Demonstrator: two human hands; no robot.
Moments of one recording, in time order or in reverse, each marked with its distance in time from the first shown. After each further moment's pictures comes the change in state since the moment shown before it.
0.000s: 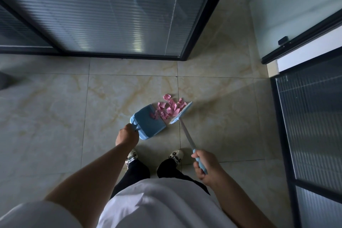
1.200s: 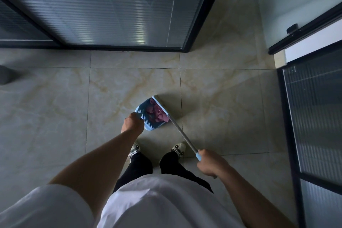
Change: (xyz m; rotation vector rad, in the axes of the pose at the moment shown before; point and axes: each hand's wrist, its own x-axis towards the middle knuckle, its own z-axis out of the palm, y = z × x) left_hand 0.017 0.023 0.012 -0.008 -0.010 -0.049; right_hand 0.028 0.000 -0.028 -1.449 0.041 -0.371
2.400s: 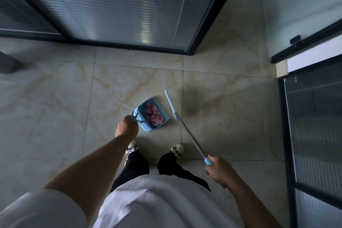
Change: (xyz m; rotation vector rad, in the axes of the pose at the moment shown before) left_hand -0.018 -0.037 -0.007 -0.101 0.056 -0.046; right_hand -0.021 0.027 0.014 0.261 0.054 0.132
